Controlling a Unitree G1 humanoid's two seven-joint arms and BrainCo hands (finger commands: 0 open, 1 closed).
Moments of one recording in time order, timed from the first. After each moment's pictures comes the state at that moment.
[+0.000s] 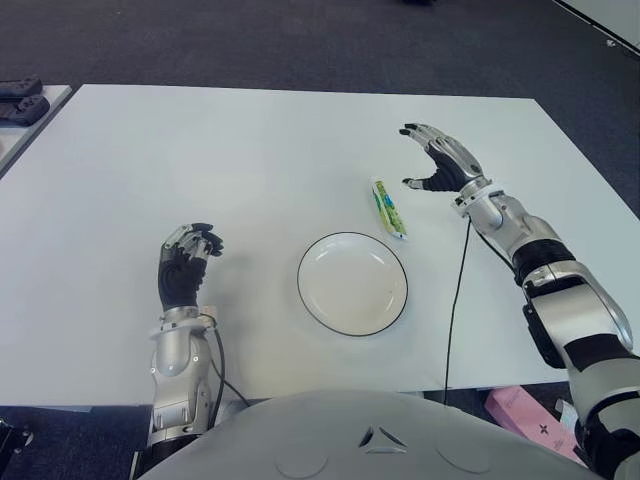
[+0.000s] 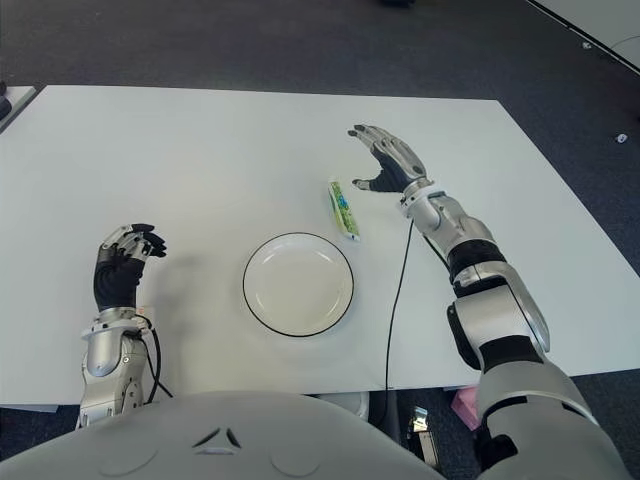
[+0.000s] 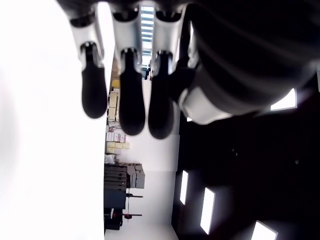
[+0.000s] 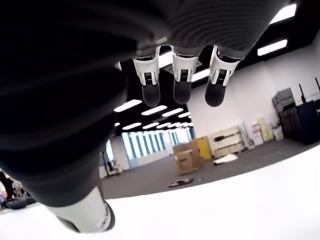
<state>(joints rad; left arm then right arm) 0.41 -0.05 0.13 -0.12 -0.09 -0.29 0.02 -0.74 -0.59 0.42 1.06 -0.67 -0.70 -0.32</state>
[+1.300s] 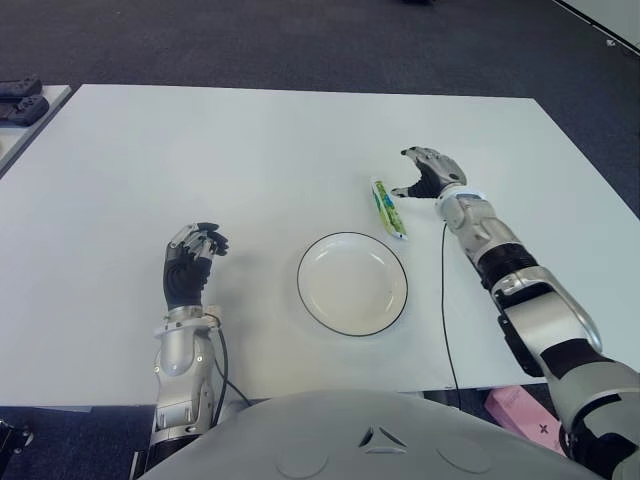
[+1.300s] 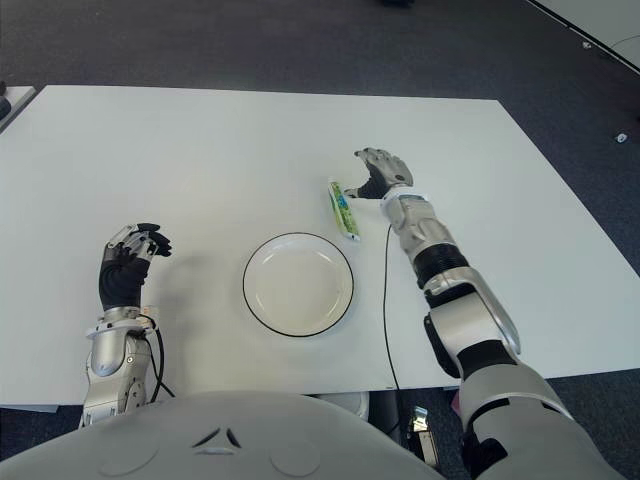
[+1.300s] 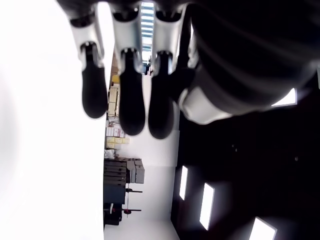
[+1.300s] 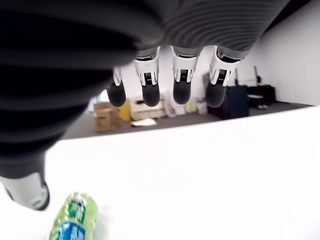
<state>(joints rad) 0.42 -0.05 0.11 -0.12 -0.08 -0.30 0.02 -0.67 -0.38 0.47 0.84 -0.76 0.13 -0.05</state>
